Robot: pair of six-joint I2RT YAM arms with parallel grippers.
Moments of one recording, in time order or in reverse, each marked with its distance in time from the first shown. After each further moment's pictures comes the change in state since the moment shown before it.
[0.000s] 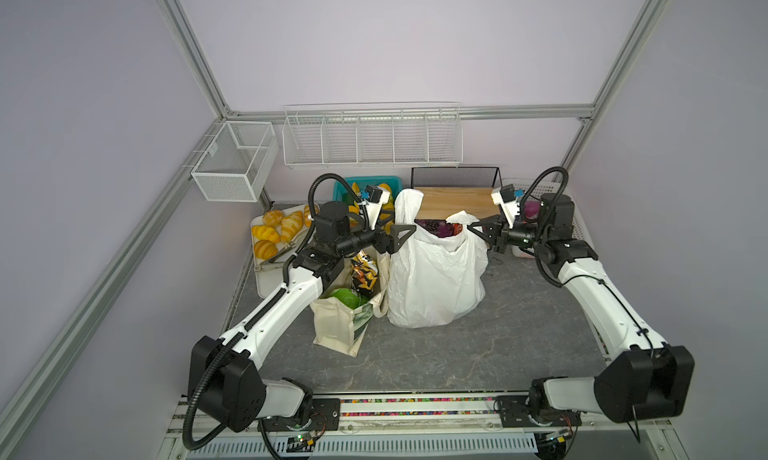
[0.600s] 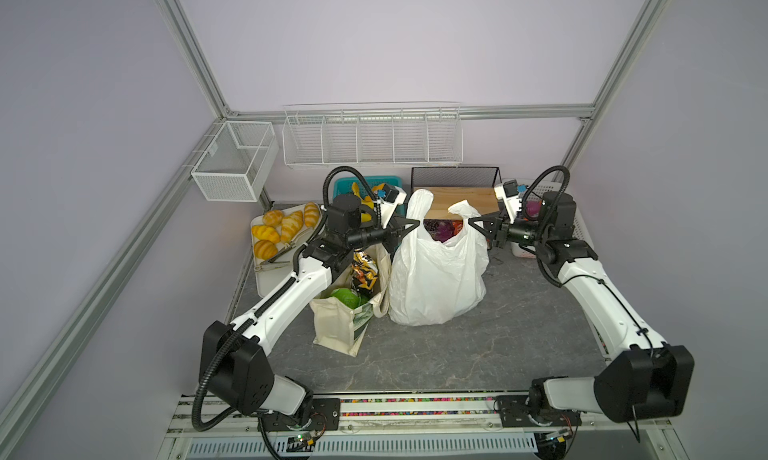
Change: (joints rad) left arm -0.067 0.076 0.124 -0.127 0.078 0.169; right arm -0.001 0.000 -0.005 0.070 0.056 0.175
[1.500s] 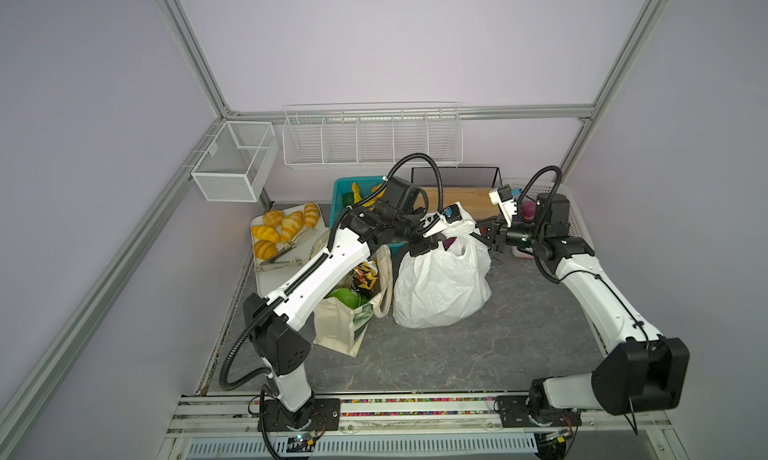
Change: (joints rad) left arm -0.222 0.308 0.630 -0.783 -0.293 0.652; right arm 0.001 0.035 0.018 -0.101 -0.114 -0.110
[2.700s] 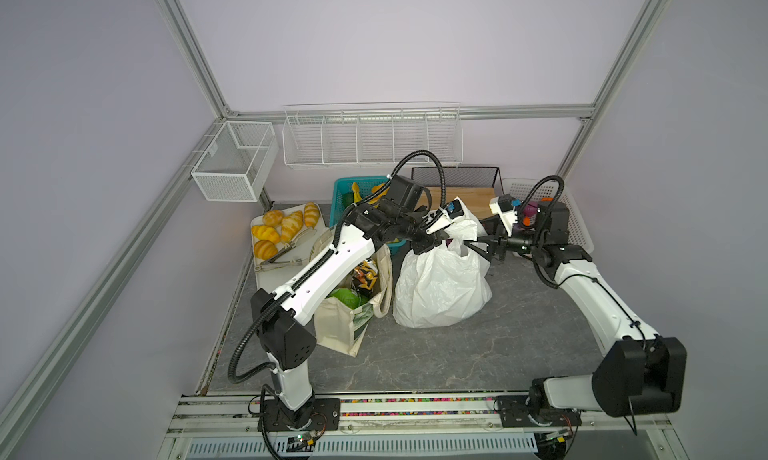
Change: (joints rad) left arm 0.000 0.047 0.034 0.011 0.010 -0.080; right arm -0.026 -0.012 -0.093 0.085 -0.006 -0.197
